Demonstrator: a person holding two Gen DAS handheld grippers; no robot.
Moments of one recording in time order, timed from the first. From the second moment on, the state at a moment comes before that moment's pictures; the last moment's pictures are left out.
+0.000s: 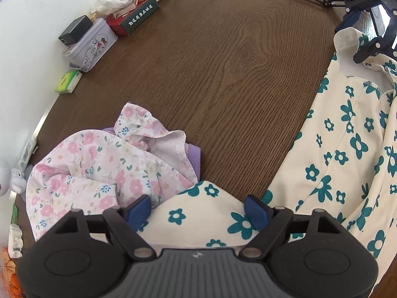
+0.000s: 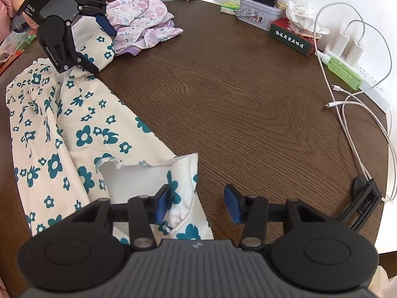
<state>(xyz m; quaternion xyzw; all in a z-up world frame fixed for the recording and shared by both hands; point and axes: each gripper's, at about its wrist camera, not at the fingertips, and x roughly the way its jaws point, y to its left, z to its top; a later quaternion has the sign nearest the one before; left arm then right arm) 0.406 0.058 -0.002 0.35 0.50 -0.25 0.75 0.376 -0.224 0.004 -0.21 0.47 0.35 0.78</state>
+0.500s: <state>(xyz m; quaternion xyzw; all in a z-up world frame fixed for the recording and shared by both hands) 0.339 0.070 0.033 0.29 0.38 -0.24 0.85 0.348 -0.225 0.018 -0.21 0.43 0.38 0.80</state>
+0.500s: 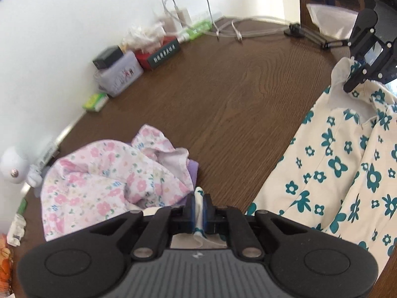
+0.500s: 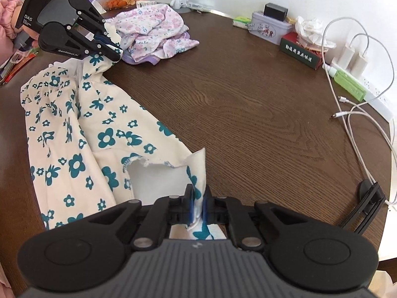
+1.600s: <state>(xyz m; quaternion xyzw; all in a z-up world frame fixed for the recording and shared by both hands) 0.129 0.140 0.042 0.17 0.23 -0.18 0.94 0.152 -0.233 0.003 -0.31 0.32 0.43 0.79</state>
